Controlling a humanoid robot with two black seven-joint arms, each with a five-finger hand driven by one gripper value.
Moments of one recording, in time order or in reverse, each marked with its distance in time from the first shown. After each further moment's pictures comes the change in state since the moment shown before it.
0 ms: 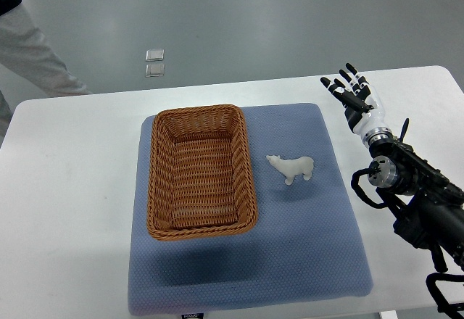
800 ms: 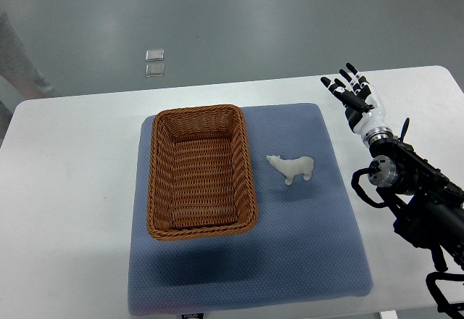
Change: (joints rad) left arm 0.002 0.000 -0.006 -0.001 0.000 0.012 0.000; right arm 0.005 0.000 0.000 -0.006 0.000 0.002 0.000
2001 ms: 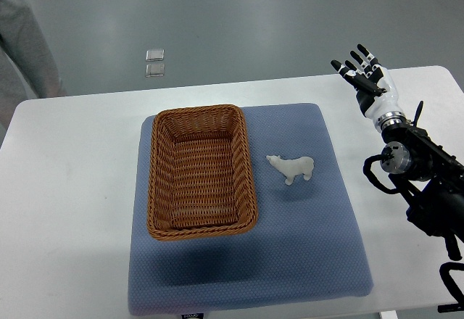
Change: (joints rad) left arm -0.002 0.000 0.003 0.001 0.000 0.000 0.000; right arm 0.027 -0.077 -0.006 0.065 0.000 -0.011 -0.011
